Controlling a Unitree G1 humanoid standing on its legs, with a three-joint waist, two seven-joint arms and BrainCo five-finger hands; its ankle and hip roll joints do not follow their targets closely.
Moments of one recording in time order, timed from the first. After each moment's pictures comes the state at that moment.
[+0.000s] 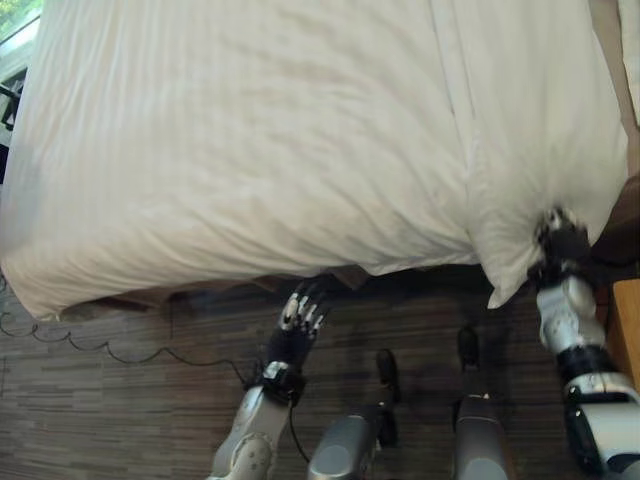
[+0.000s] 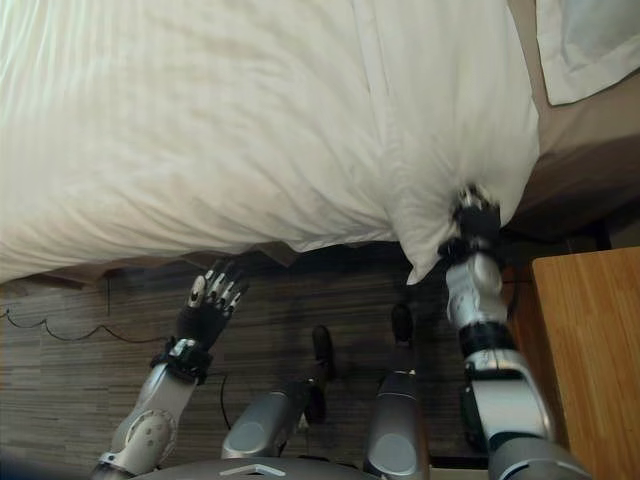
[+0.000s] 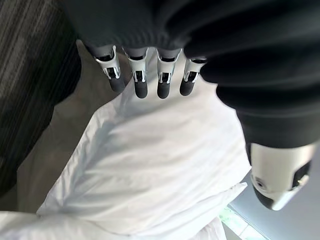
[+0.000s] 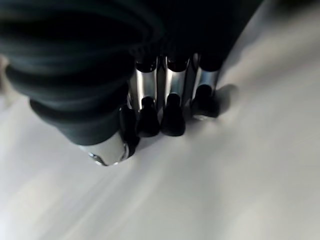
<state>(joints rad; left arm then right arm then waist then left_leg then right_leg) 0.11 0.22 -0.27 -0.02 -1.01 -0.12 -0.05 -0.36 -0.36 -0.15 0.93 0.83 -0.22 -0.15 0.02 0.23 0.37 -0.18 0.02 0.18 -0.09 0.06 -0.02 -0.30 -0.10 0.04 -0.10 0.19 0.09</state>
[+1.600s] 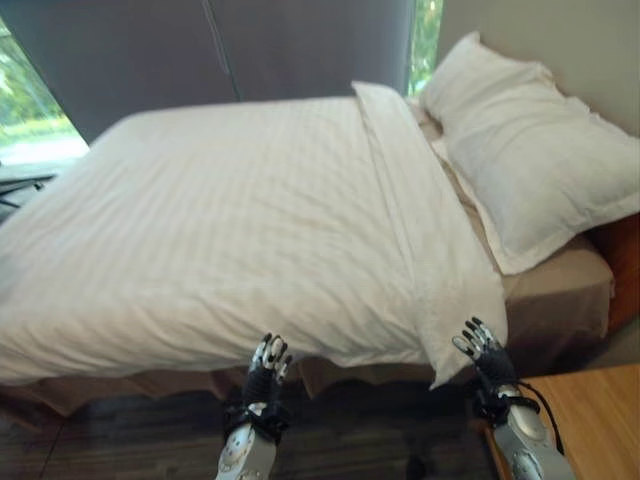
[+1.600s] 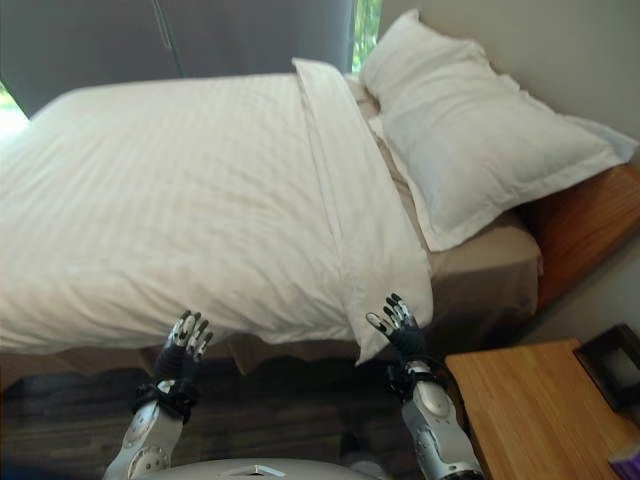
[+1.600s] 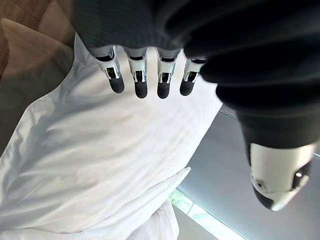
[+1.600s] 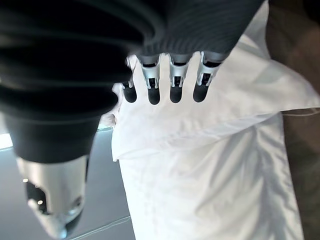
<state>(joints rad) 0.23 0.17 -0.13 0.17 -0.72 -0.13 0.07 0.17 -0.27 0.17 0.20 0.50 -0.13 -0.09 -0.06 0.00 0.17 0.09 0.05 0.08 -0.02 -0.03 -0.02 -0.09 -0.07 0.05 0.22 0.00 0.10</state>
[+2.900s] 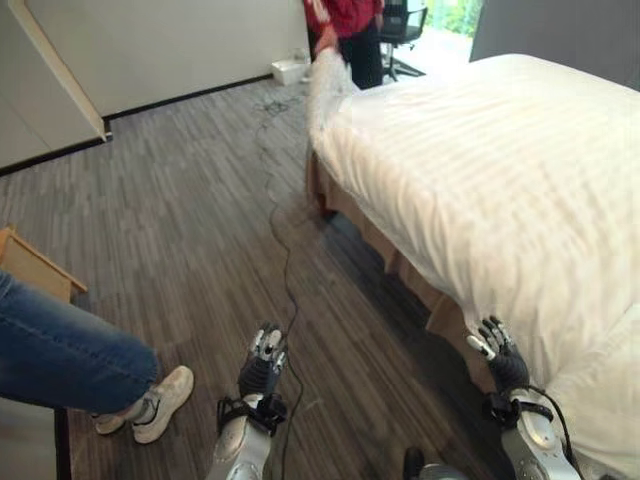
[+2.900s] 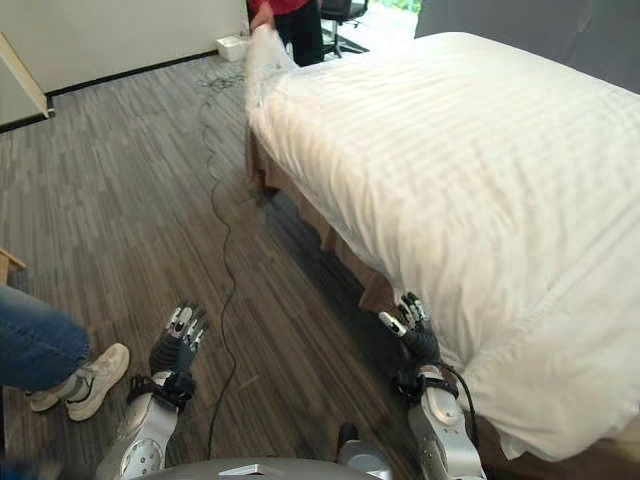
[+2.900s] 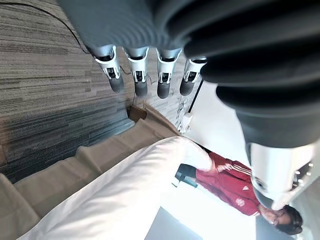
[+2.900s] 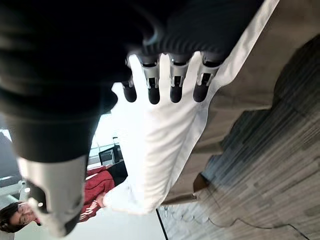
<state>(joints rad) 0.27 0.20 -0.11 0.10 -0.72 -0.14 0.06 0.24 -0.24 0.10 0.12 0.47 -0.14 -0.12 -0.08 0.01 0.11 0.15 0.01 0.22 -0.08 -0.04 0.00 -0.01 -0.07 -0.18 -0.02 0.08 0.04</state>
